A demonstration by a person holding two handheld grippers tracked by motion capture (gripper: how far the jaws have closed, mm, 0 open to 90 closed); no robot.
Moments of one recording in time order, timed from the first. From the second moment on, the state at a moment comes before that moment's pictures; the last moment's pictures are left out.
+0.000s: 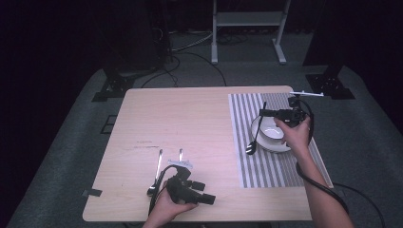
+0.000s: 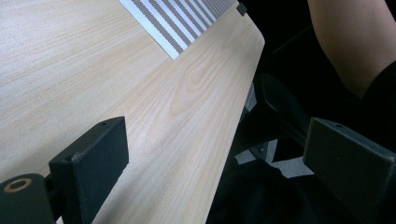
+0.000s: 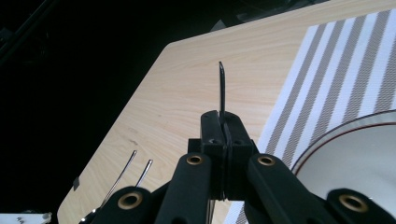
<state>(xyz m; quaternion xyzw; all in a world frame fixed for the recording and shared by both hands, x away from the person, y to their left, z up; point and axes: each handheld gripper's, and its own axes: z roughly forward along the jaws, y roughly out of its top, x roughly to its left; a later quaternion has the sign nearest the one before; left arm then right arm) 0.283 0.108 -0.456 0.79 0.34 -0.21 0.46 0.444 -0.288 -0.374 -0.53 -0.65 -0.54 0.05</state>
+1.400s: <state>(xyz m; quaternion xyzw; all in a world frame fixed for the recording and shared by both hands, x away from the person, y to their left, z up) 0.283 0.110 -0.455 0.79 0.34 -0.21 0.46 0.462 -0.345 -0.365 -0.60 -0.58 -0.55 0.00</state>
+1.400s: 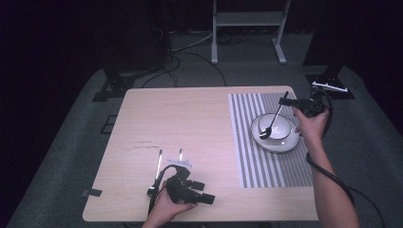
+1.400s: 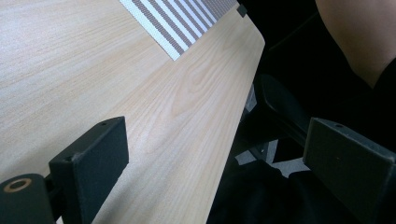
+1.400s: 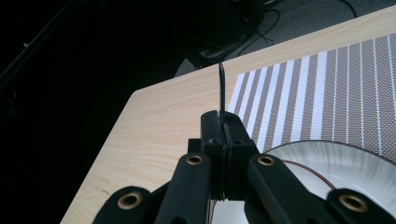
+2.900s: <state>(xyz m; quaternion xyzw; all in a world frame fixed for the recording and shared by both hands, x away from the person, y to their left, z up) 0.283 0.111 -0.455 0.79 0.34 -0.21 0.46 0.462 -0.380 -0.386 -0.64 -0.53 -0.55 -0.03</state>
